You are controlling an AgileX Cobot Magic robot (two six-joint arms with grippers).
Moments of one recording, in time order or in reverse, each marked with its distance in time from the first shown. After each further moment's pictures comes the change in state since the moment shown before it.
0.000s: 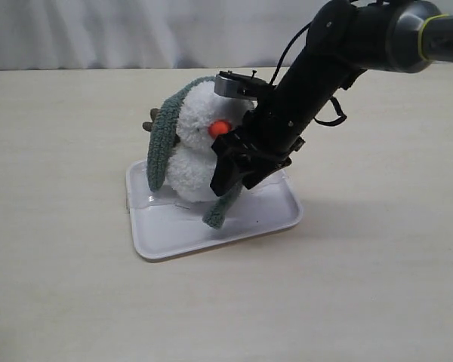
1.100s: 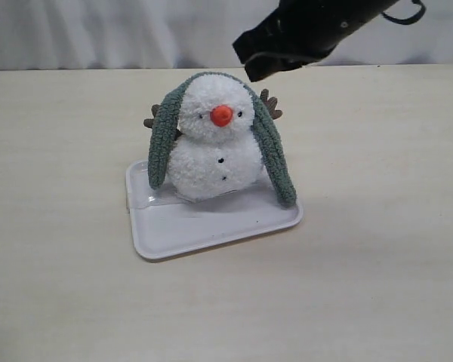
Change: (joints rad) left arm 0.000 0.000 0.000 0.000 0.000 0.000; right arm 0.036 -0.362 0.000 -0.202 -0.239 0.099
